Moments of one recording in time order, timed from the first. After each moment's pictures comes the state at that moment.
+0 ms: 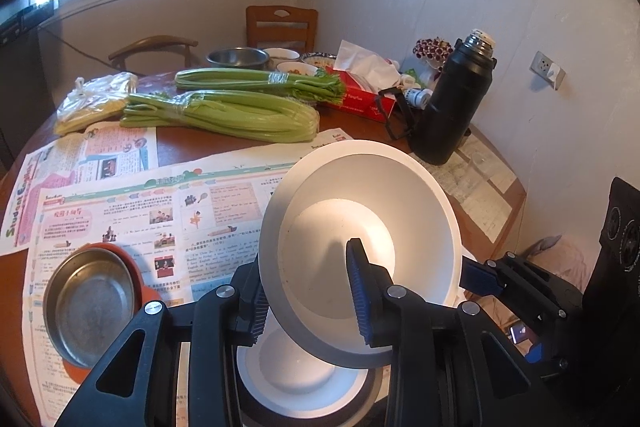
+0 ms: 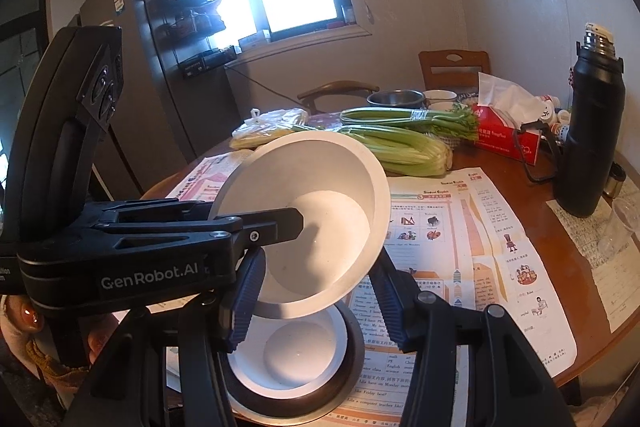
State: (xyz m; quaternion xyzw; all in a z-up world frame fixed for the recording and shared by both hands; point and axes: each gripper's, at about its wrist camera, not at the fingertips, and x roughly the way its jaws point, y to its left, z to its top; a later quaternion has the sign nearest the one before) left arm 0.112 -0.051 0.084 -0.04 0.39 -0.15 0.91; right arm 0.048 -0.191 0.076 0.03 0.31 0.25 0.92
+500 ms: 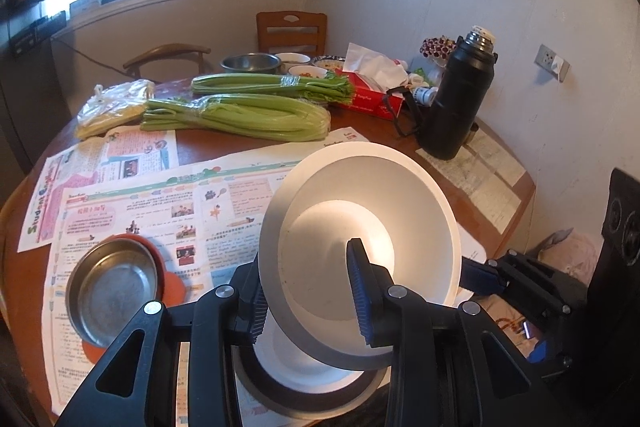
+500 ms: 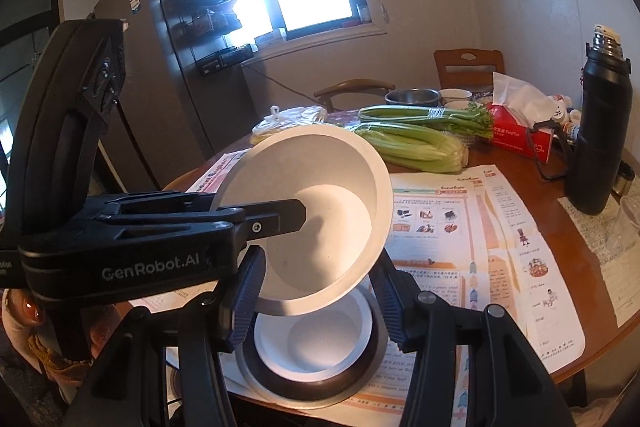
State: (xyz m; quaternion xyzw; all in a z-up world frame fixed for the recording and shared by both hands) left arm 0.083 -0.049 0.090 -0.02 0.38 -0.13 0.91; right arm 0.029 -0.186 0.078 0.03 0.31 0.28 0.91
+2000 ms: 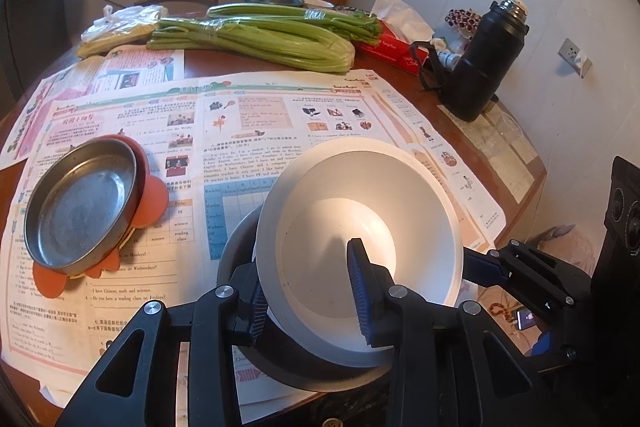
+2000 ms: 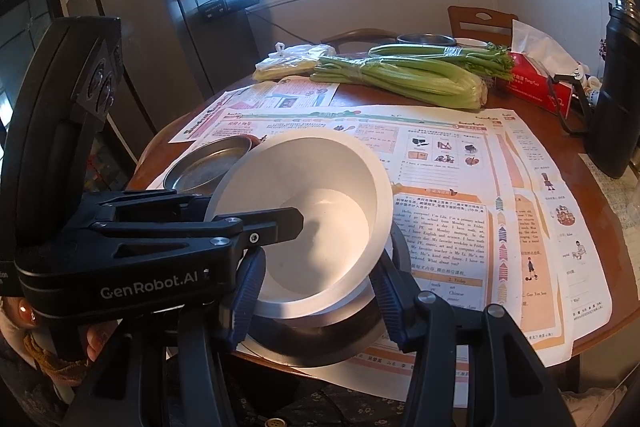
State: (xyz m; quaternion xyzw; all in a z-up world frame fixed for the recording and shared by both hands) left arm 0.078 -0.031 0.012 -0.07 0.45 -0.12 0.88; right arm 0.026 -0.168 0.019 0.00 0.39 0.29 0.88
